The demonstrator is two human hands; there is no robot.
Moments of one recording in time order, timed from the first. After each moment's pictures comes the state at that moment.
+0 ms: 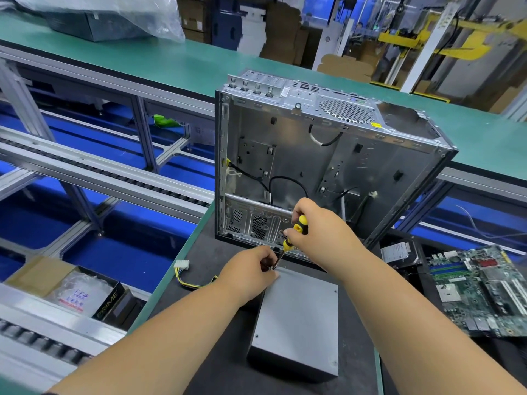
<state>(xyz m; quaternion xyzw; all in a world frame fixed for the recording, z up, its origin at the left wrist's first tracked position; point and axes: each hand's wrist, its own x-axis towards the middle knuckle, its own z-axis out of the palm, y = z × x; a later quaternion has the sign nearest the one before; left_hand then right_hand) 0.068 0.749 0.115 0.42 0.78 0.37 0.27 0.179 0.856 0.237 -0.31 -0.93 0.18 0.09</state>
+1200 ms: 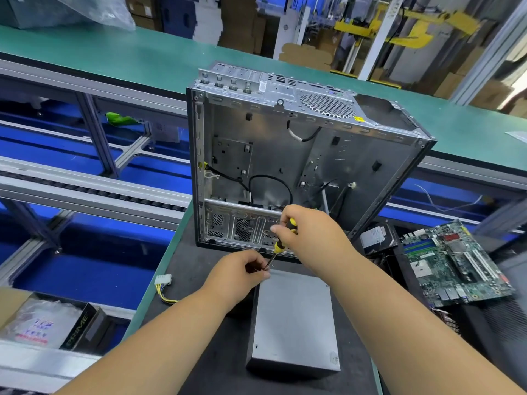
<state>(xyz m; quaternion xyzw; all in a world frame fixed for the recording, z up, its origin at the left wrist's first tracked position) 0.052 0.752 0.105 0.44 0.75 0.40 0.31 0.172 0.846 0.238 -0.36 -0.92 0.14 0.09</state>
